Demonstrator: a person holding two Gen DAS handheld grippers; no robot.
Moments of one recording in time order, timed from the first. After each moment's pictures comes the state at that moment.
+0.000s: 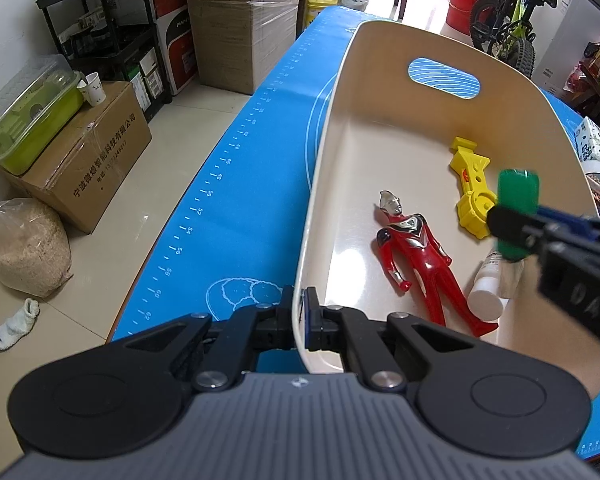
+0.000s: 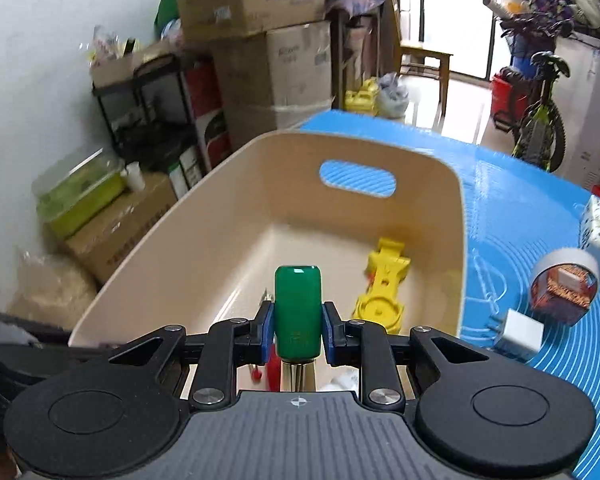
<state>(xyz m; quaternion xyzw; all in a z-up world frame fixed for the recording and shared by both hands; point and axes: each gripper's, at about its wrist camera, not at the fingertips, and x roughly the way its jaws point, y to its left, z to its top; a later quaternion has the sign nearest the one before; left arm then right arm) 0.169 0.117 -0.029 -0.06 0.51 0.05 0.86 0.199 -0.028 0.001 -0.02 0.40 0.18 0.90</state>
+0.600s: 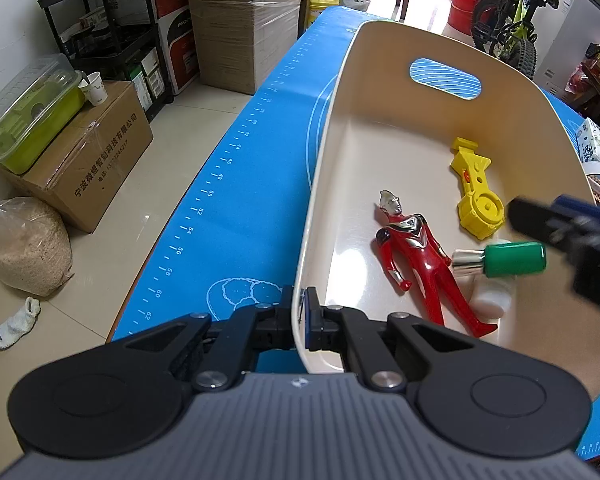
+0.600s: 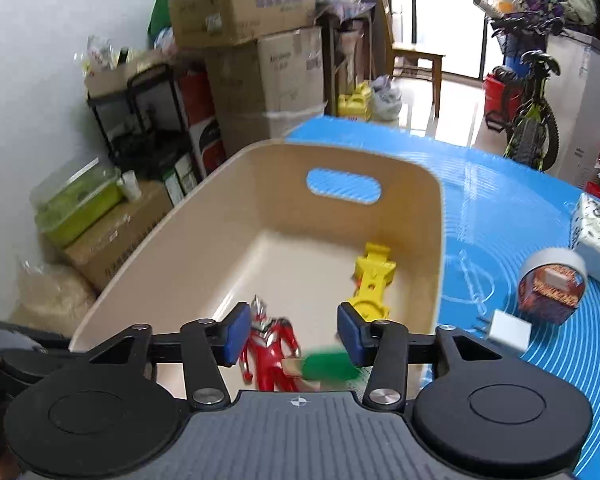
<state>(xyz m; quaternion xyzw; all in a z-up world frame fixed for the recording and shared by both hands) 0.169 0.118 -0.029 -0.05 0.51 0.05 0.86 0.196 -0.047 0.017 0.00 0.38 0.17 0.91</state>
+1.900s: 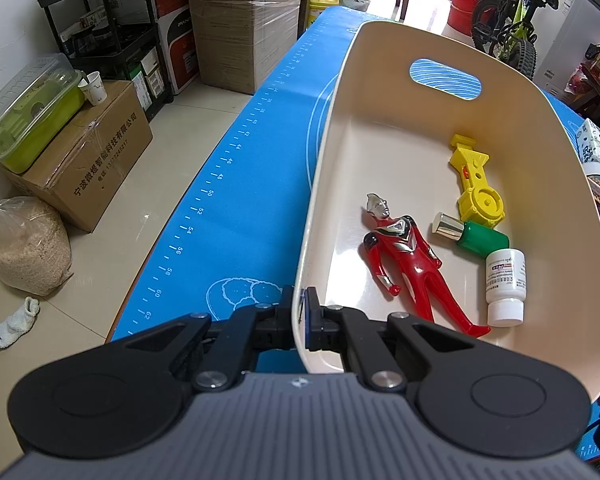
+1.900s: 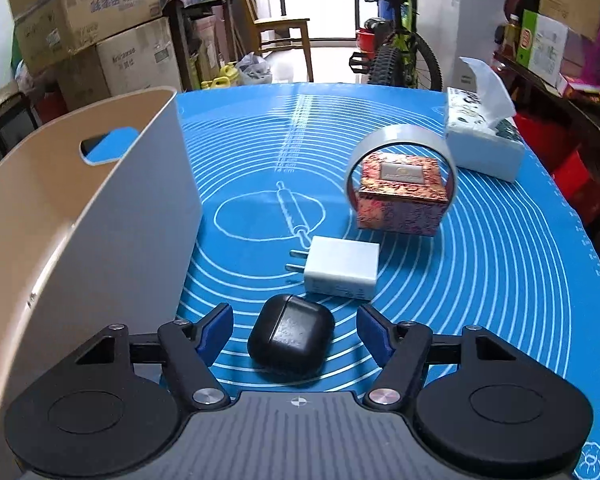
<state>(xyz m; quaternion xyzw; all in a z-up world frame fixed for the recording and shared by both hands) 0.169 0.119 -0.029 -0.06 0.51 0.05 0.86 0.231 -0.163 -0.085 0.05 0.41 0.00 0.91</state>
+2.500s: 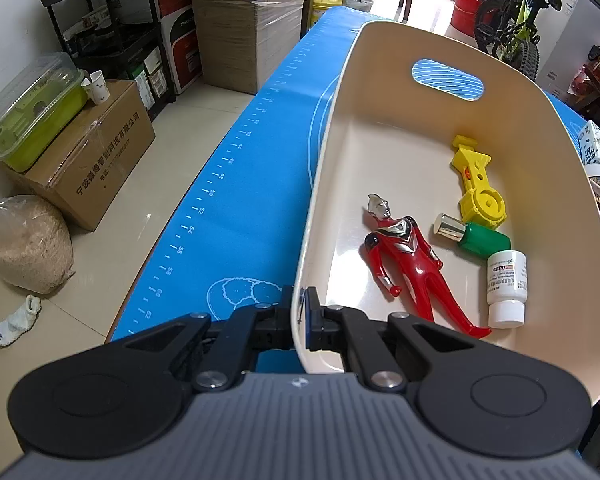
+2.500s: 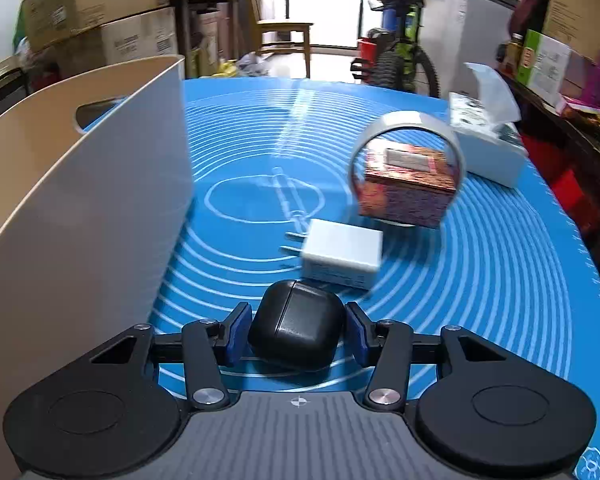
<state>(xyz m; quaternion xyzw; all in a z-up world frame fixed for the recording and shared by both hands) 0.169 0.118 -0.028 -0.06 0.51 0.06 0.86 0.226 -0.157 -0.101 0.02 0.40 -0.02 0.92</state>
